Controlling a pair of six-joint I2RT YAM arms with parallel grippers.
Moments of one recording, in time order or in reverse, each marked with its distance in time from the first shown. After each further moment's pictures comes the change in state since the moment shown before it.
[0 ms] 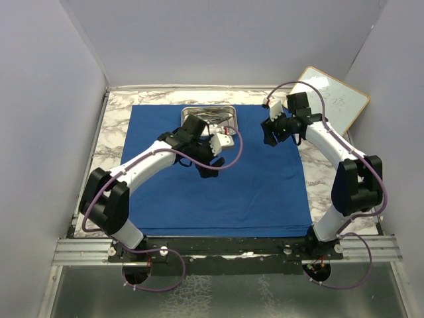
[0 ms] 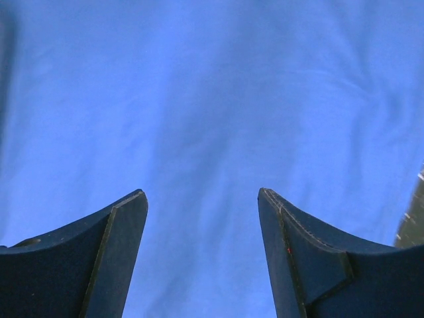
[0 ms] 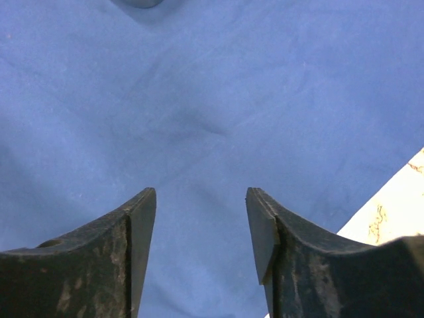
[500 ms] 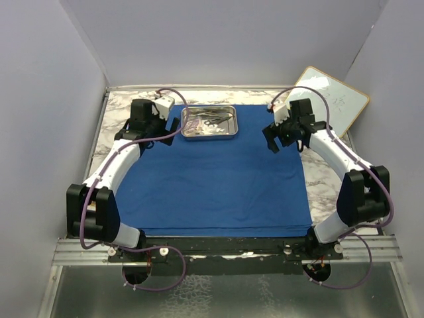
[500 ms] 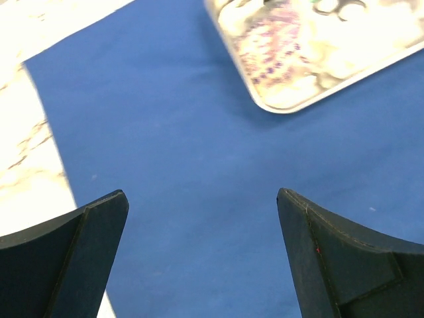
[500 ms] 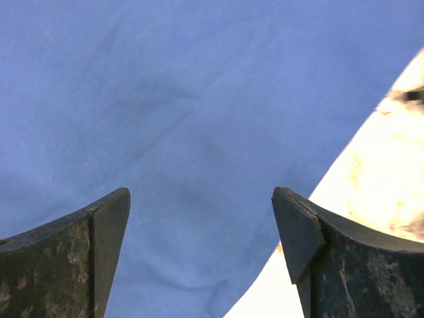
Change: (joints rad) left arm 0.431 -0.142 -0.090 0.277 -0.427 -0.261; right arm 0.000 -0.122 -0.149 0.033 0.134 0.024
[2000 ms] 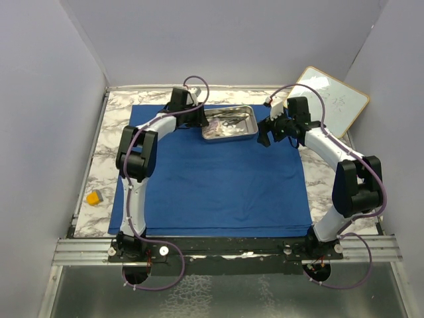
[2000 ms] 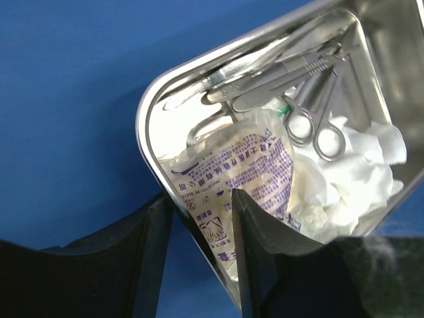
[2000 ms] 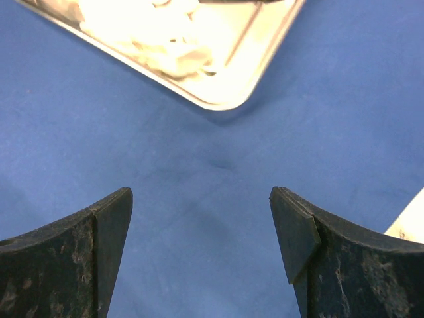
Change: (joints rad) left arm -0.055 0.779 0.532 0.195 0.264 -0.520; right arm -0.002 0.094 0.024 0.203 -0.181 0.106
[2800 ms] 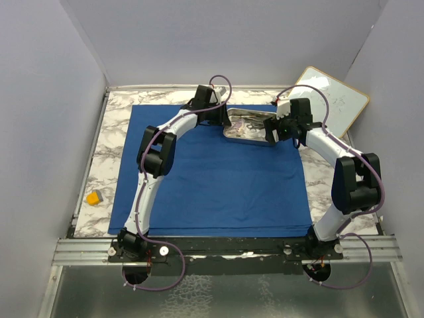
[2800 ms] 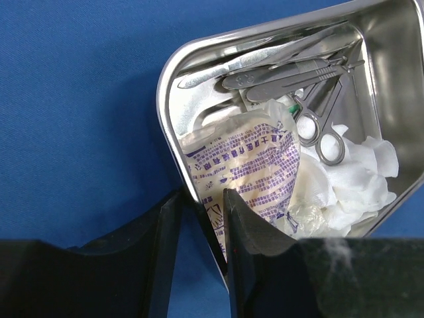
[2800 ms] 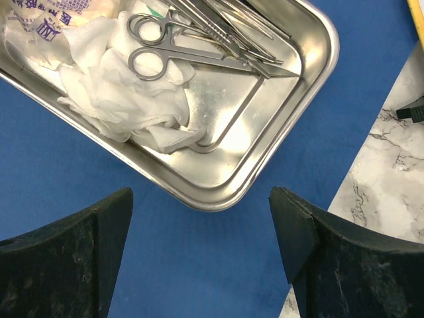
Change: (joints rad) left arm -0.159 0.251 0.392 -0.136 0.088 -0.065; right arm -0.033 0.026 -0.019 0.049 0.197 0.057
